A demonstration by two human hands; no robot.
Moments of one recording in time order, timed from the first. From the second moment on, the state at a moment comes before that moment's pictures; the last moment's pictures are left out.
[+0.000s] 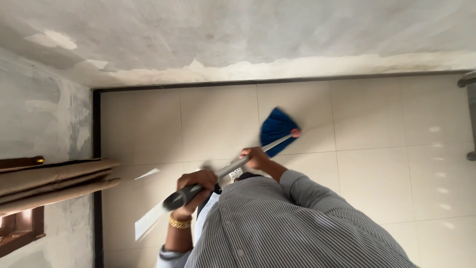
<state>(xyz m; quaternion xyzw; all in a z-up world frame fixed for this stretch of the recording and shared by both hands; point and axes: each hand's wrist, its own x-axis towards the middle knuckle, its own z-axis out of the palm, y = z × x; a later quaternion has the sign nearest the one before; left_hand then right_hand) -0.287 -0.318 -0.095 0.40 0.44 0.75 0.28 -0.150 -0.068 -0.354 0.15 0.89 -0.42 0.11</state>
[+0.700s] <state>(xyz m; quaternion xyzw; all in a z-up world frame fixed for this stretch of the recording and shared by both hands) -0.401 -0.429 0.030 0.42 0.66 0.63 0.02 -0.449 -0.269 -0.271 -0.05 0.85 -0.53 0.04</state>
